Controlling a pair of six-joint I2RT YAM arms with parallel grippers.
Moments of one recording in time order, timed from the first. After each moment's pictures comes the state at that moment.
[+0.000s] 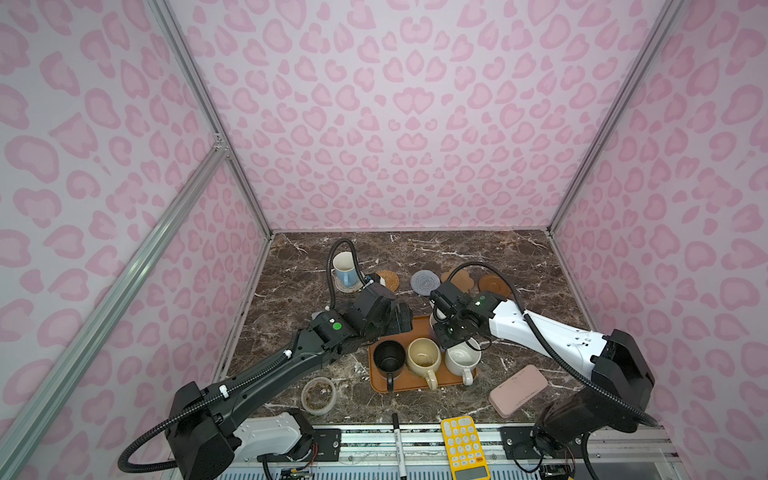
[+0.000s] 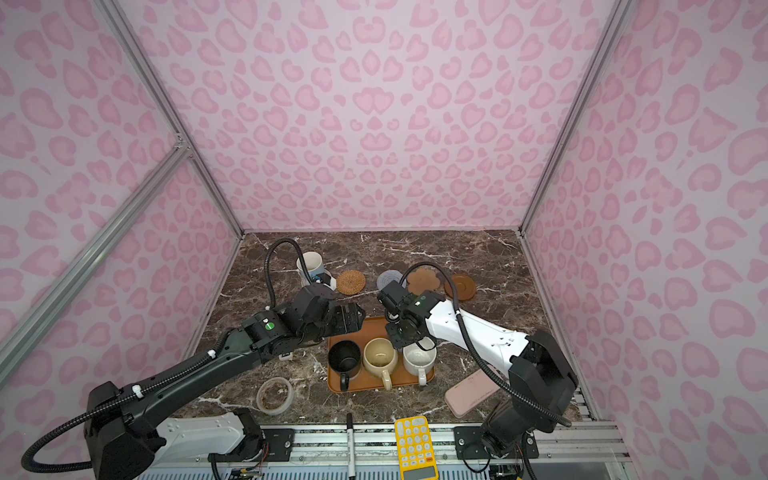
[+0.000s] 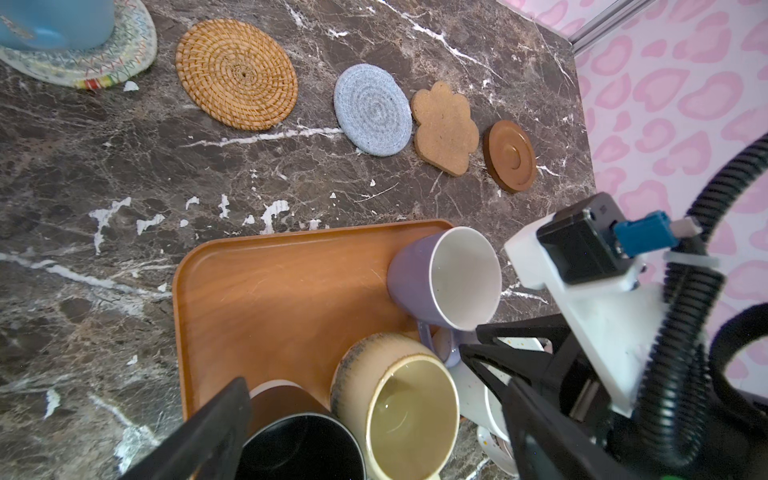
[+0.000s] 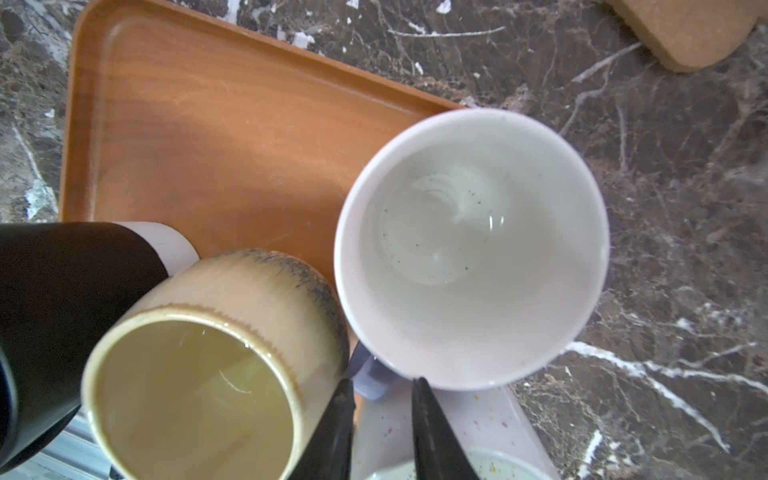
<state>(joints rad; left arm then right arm) -0.83 1.22 1.01 -0.58 -0.13 -0.84 0.80 1.55 1.17 -0.91 0.07 0.39</state>
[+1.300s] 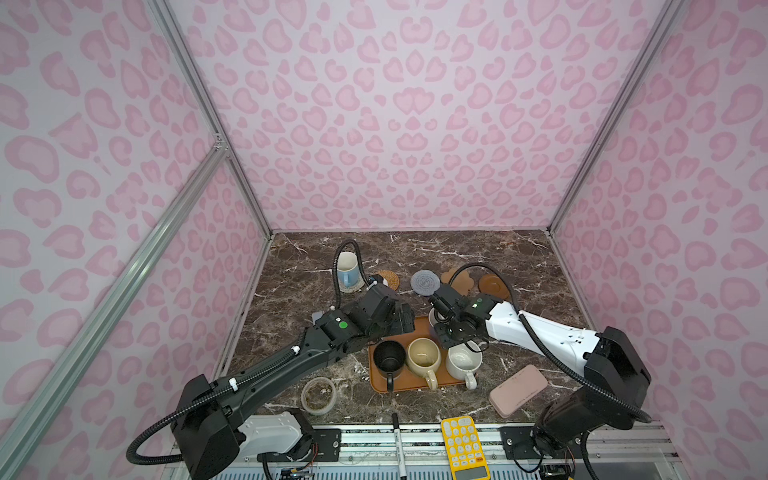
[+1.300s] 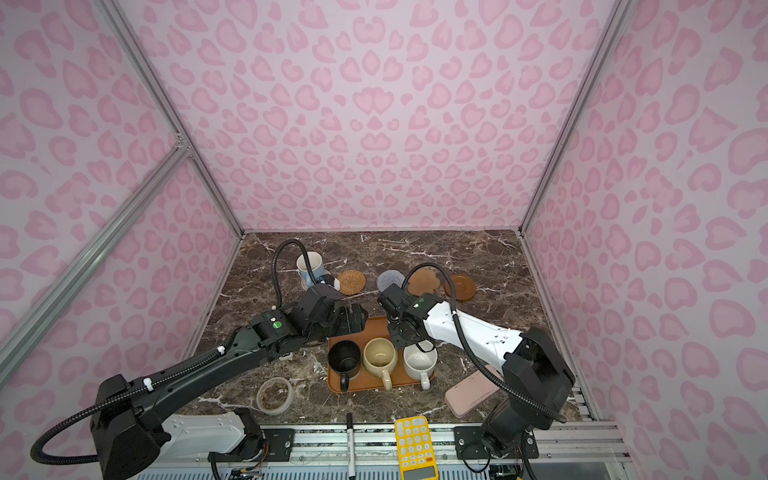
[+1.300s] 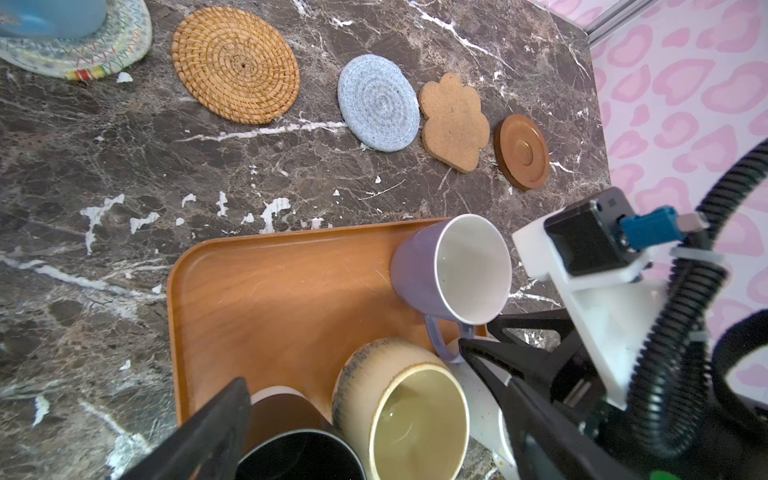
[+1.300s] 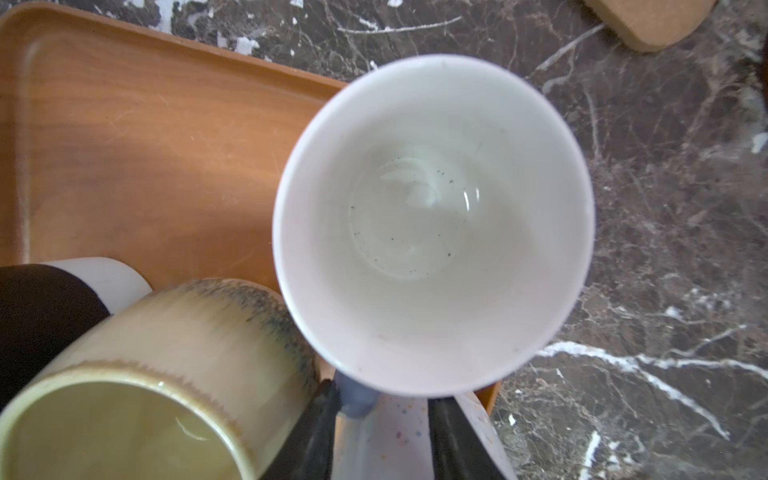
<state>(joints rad) -0.84 1.26 1.01 -0.56 -0.14 -0.85 0.79 1.57 1.12 -0.85 0.11 0.45</state>
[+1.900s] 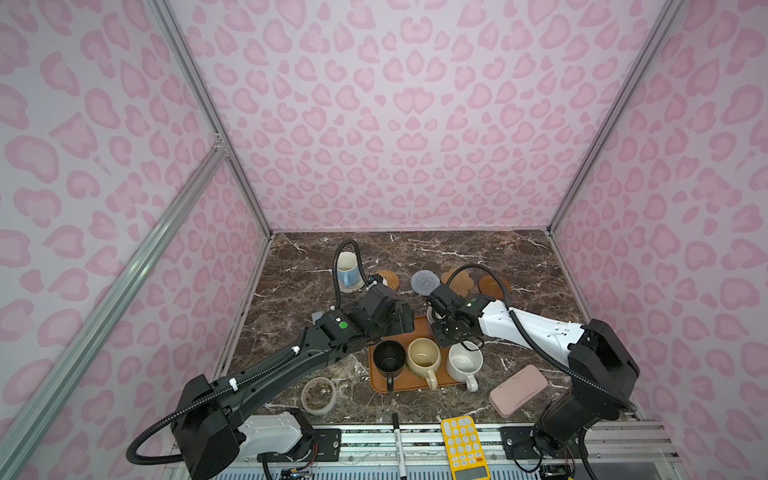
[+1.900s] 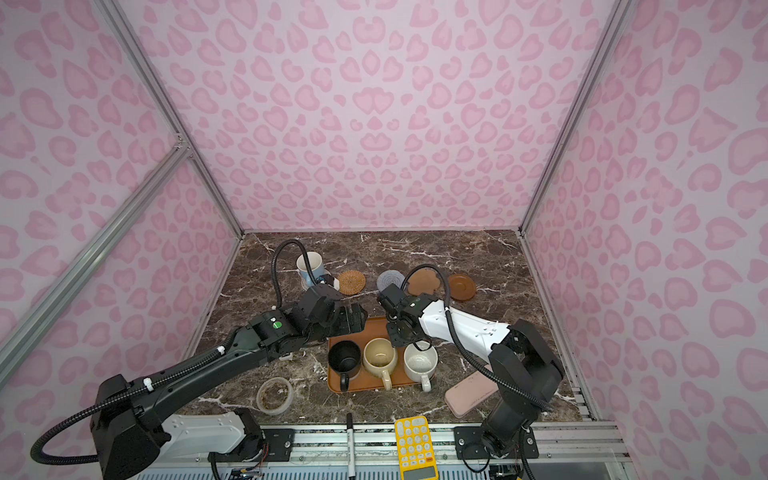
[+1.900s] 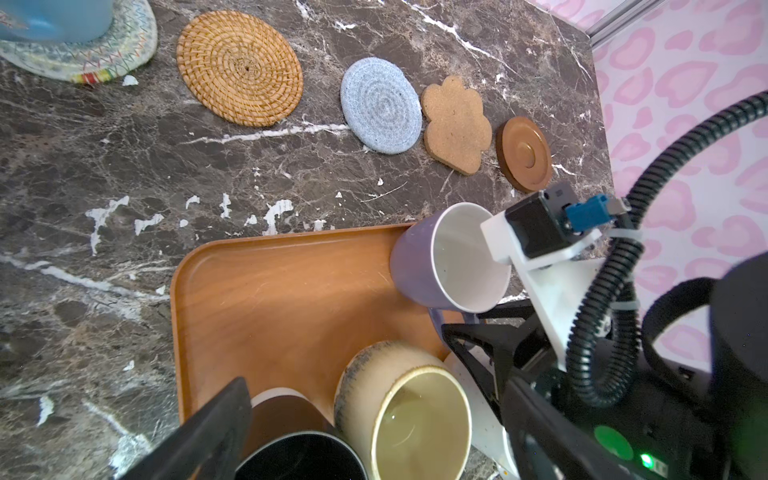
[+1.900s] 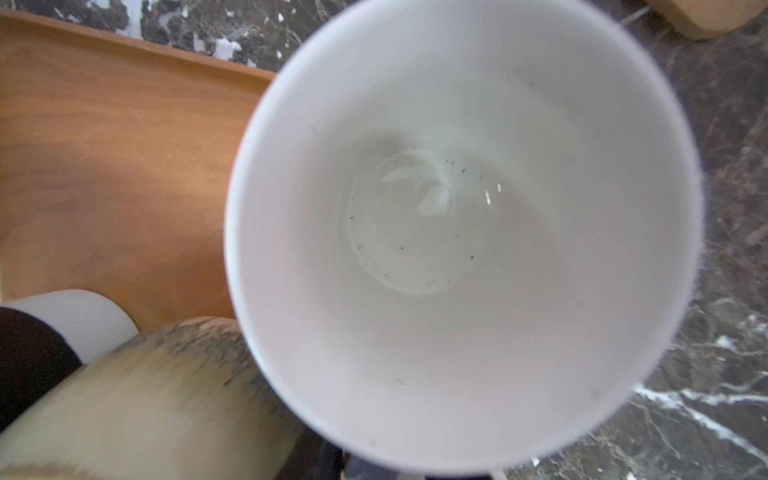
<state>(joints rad) -0.84 1.26 1.01 -0.56 -0.15 -0.85 0.77 1.64 1.11 -0.78 0.10 0.45</state>
